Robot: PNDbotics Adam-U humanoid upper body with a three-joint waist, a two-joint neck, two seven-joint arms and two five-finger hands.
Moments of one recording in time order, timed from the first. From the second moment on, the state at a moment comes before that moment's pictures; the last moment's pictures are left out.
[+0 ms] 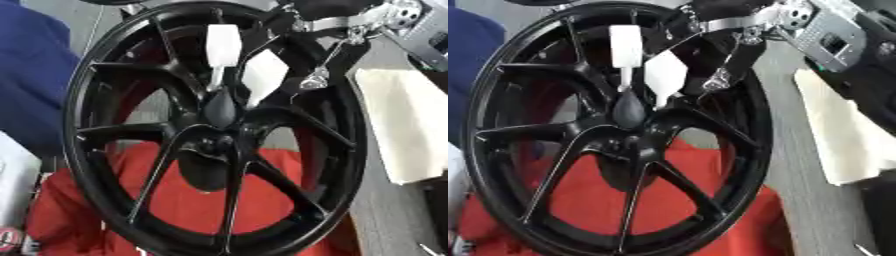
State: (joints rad) left arm -0.28 0.38 0.00 -1.98 0.24 0.08 0.29; right arm -0.97 -0.96 0.51 -1.54 0.23 -0.59 0.59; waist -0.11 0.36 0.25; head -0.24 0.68
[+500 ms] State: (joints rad) left arm -0.28 0.38 0.00 -1.98 0.24 0.08 0.28; right arm -0.99 -0.95 0.54 -1.49 0.25 -0.59 0.59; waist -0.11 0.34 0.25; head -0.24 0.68
